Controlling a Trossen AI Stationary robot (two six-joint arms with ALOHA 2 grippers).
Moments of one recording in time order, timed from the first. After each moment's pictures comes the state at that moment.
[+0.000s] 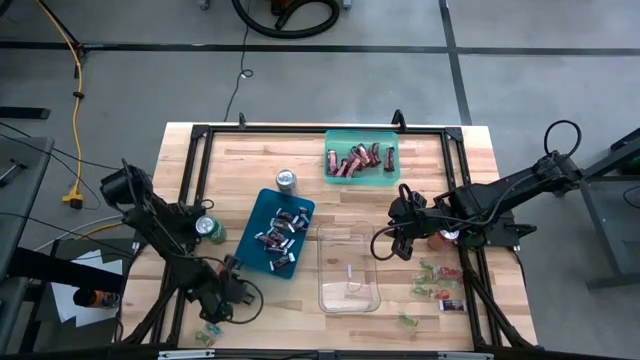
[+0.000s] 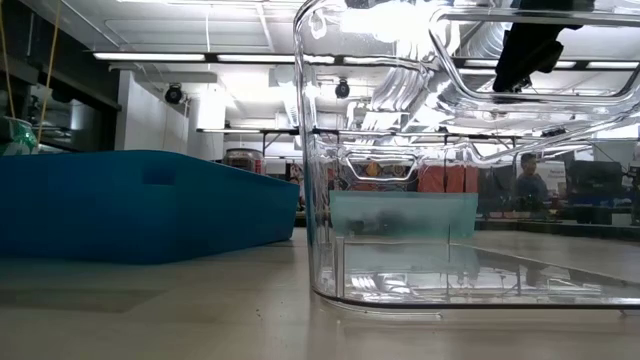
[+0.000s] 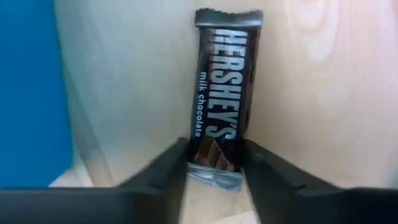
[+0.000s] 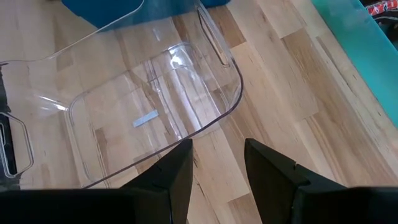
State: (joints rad) left arm -0.93 1.62 0.73 -0.54 -0.16 -0.59; right arm 0.35 1.16 0.97 -0.82 0.26 0.71
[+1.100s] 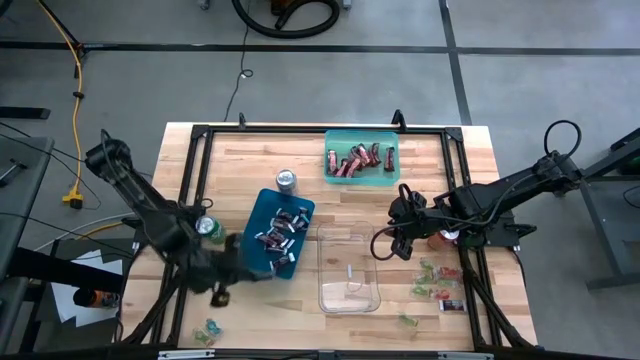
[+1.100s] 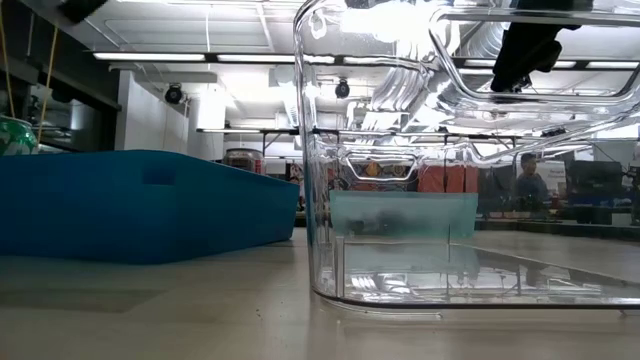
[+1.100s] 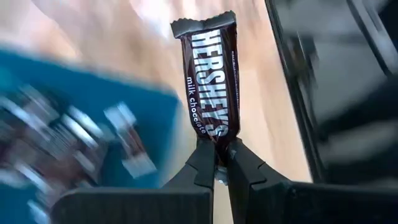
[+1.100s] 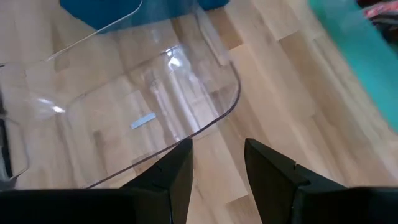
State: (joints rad) left arm -0.80 1.16 0.85 -0.52 -0.44 -0.64; right arm 0.35 1.16 0.97 -0.82 0.28 0.71
